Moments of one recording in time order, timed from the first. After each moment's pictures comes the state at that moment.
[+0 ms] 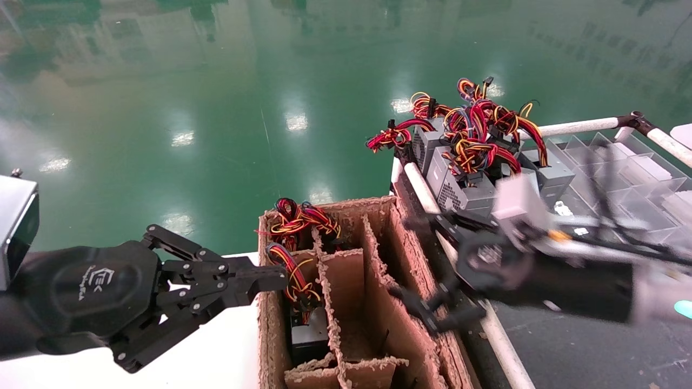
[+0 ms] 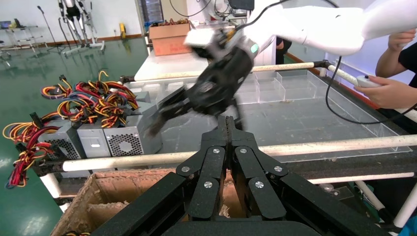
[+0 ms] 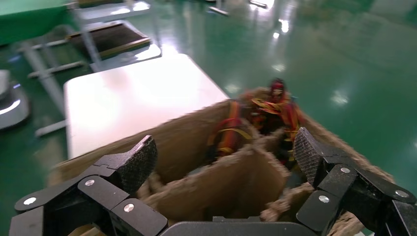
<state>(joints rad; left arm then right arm) -1.09 0.59 0.34 -1.27 0.69 1.47 -0.16 1.20 -0.81 -0.44 1.11 -1.03 -1.32 0.26</state>
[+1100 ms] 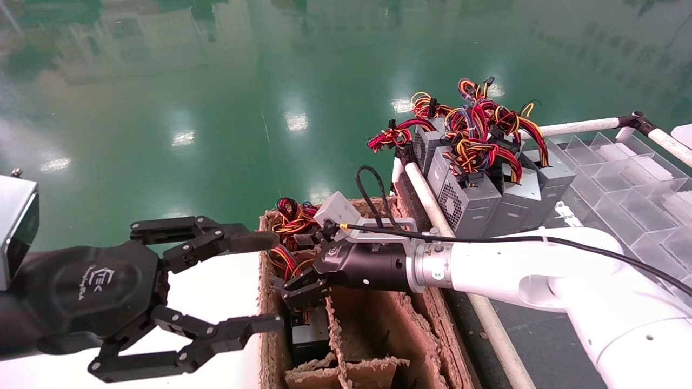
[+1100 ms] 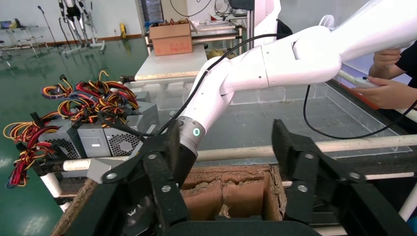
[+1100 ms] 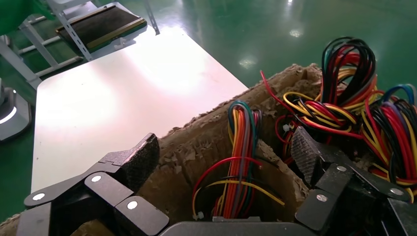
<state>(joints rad) -1.09 0.59 0.34 -1.27 0.69 1.47 -0.16 1.41 -1.34 -0.62 0.45 -1.23 -1.16 0.06</state>
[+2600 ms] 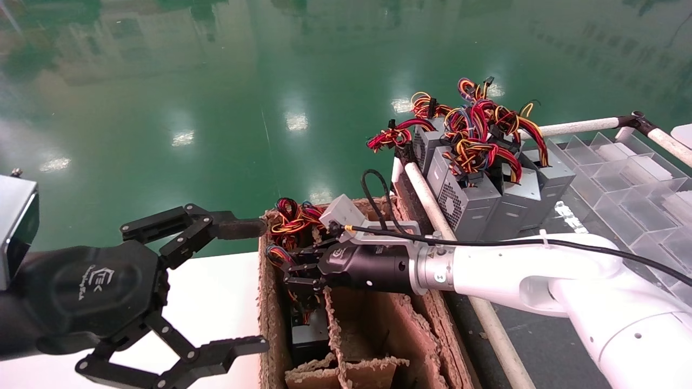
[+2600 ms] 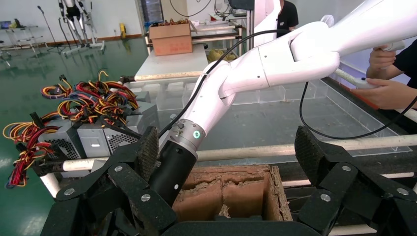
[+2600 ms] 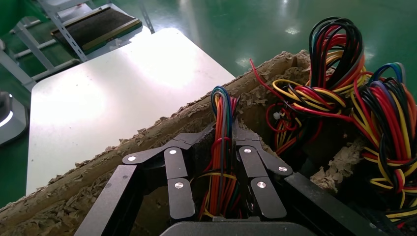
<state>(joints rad) -1.09 0.59 0.34 -1.27 0.69 1.47 -0.16 1.45 -1.35 -0.80 0.34 -1.03 -1.13 -0.03</state>
